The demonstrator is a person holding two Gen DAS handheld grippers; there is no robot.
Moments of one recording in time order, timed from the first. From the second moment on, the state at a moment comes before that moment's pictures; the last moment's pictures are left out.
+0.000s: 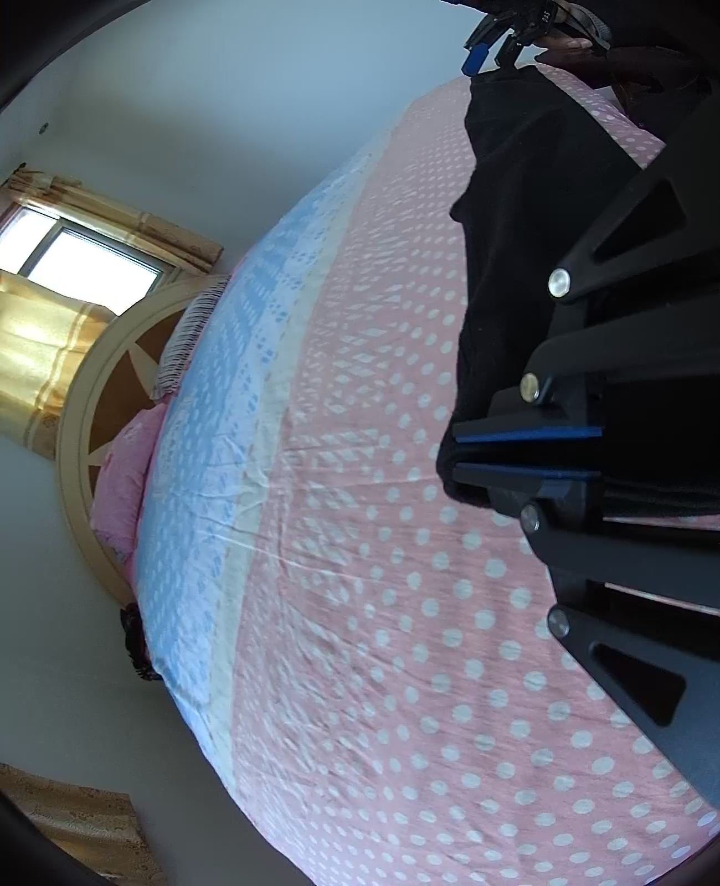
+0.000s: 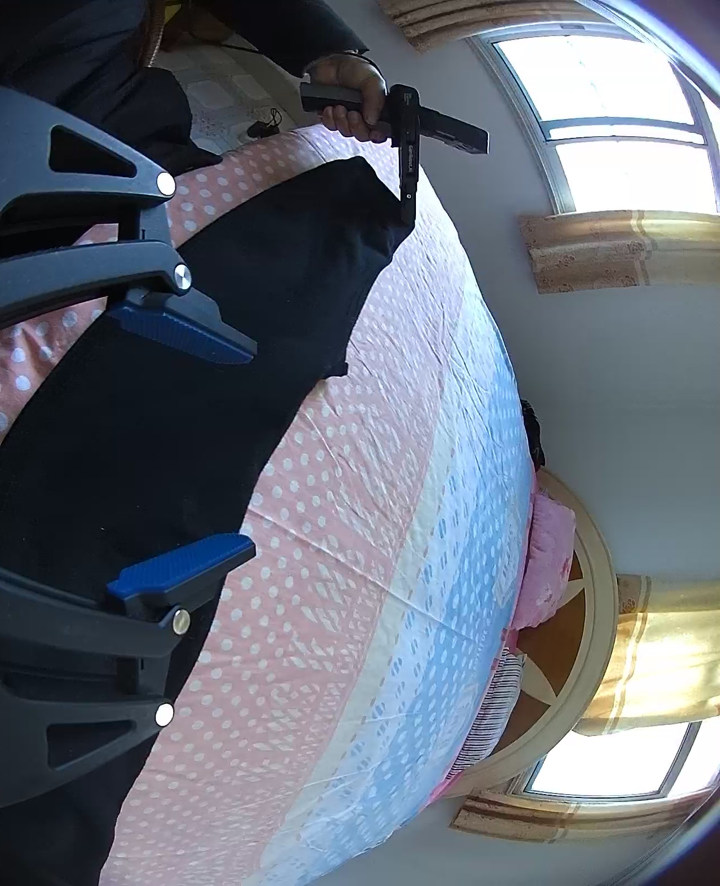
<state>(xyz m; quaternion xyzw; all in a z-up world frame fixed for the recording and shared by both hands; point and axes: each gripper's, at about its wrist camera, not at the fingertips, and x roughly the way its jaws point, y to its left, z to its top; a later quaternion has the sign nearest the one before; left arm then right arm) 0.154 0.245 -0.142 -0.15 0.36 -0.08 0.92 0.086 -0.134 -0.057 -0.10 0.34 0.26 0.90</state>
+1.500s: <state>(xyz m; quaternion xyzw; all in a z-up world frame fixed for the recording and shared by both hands) 0.107 0.161 -0.178 0.04 0.34 -0.05 0.94 0.257 -0.024 -0.155 0.19 0.55 0.31 0.75</state>
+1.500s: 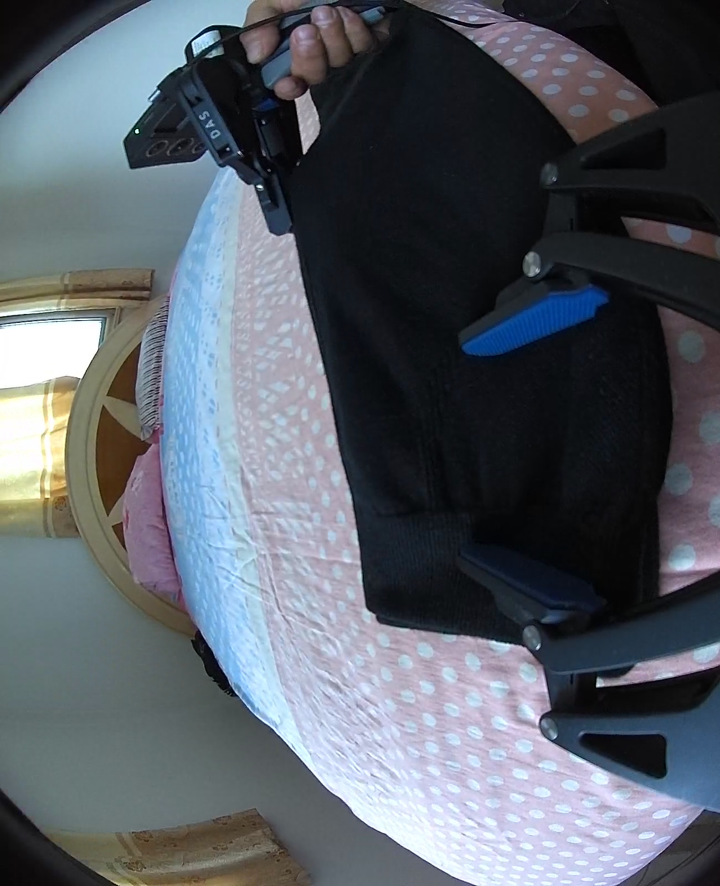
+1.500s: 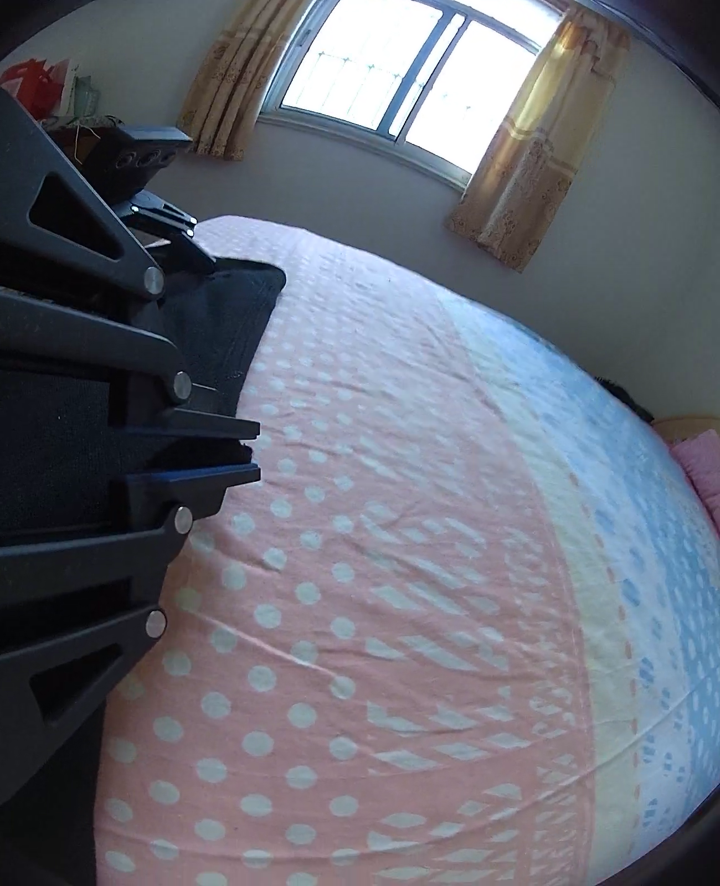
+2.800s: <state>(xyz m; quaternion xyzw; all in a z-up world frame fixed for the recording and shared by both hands) 0.089 -0.034 -0.111 0.12 0.27 -0.24 0.93 0.086 -0.339 -0.060 0.26 0.38 0.10 0.88</state>
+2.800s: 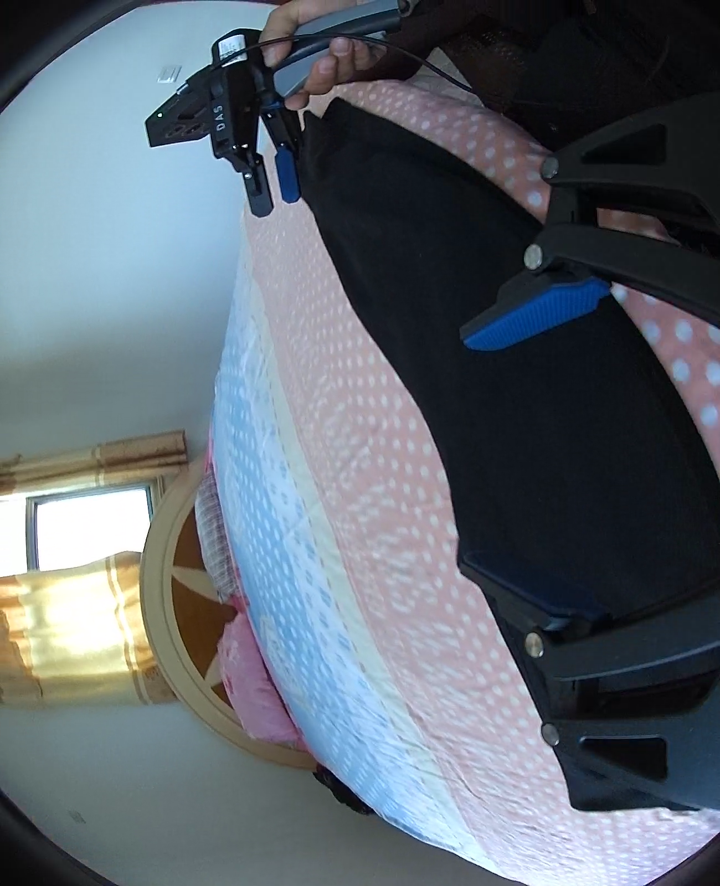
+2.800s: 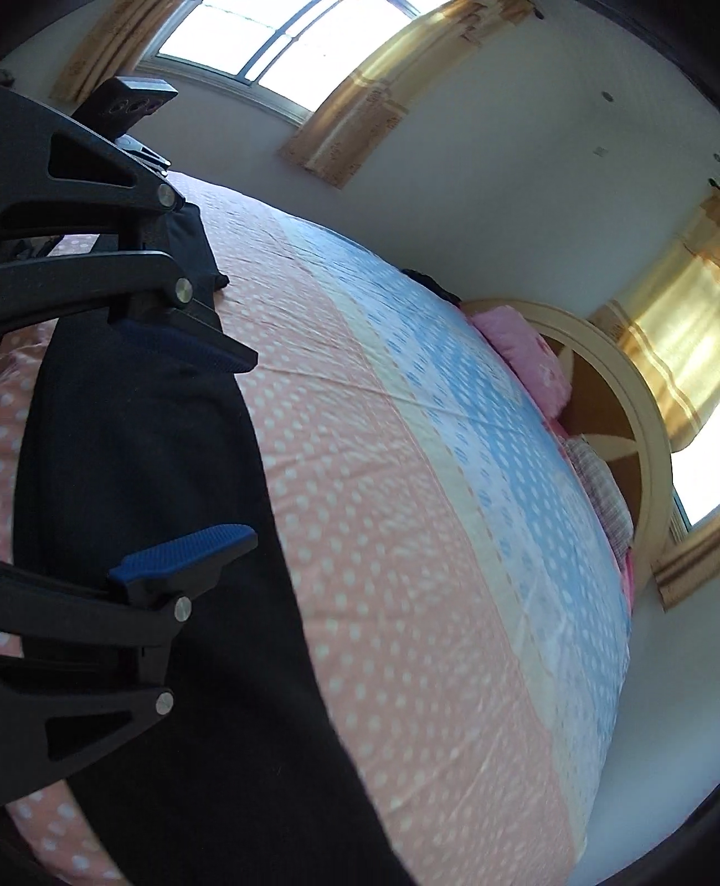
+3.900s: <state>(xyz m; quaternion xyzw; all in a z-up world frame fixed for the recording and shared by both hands) 0.070 -0.176 -0.156 0.21 0.34 -0.34 0.85 0.012 -0.484 -0.125 0.36 0.36 -0.04 0.86</state>
